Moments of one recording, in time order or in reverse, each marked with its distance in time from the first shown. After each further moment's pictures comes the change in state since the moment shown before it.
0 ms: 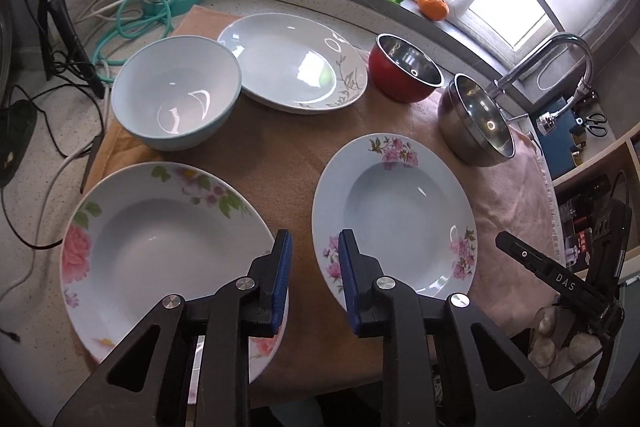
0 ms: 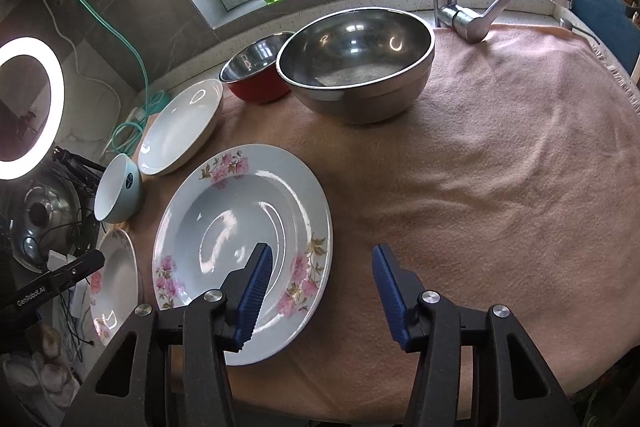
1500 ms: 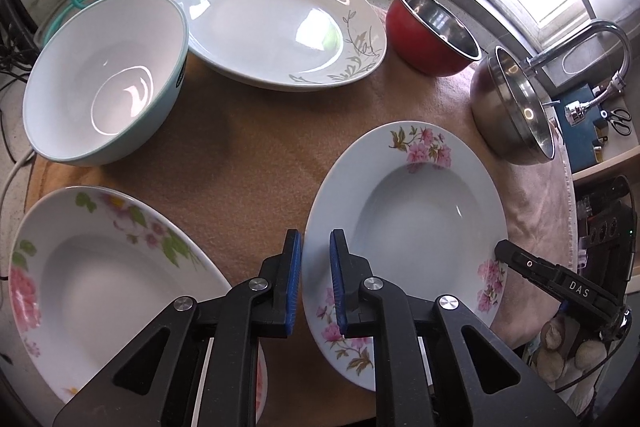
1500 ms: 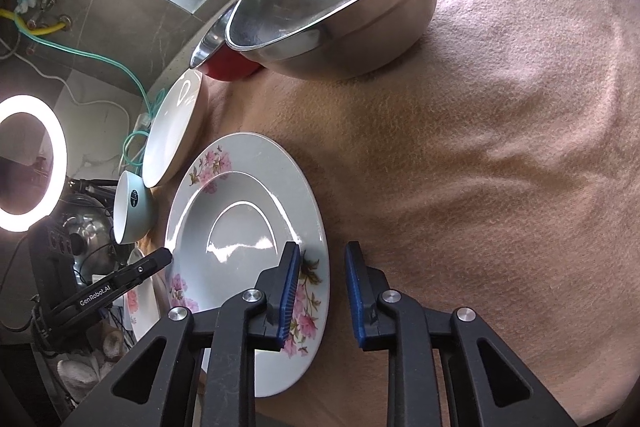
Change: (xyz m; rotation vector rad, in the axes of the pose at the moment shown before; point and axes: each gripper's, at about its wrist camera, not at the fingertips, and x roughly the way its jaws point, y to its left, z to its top) left arm 0.062 -0.001 0.027 -0.024 0.129 0.028; right arm 0.055 -0.029 0.014 0.150 0.169 0.194
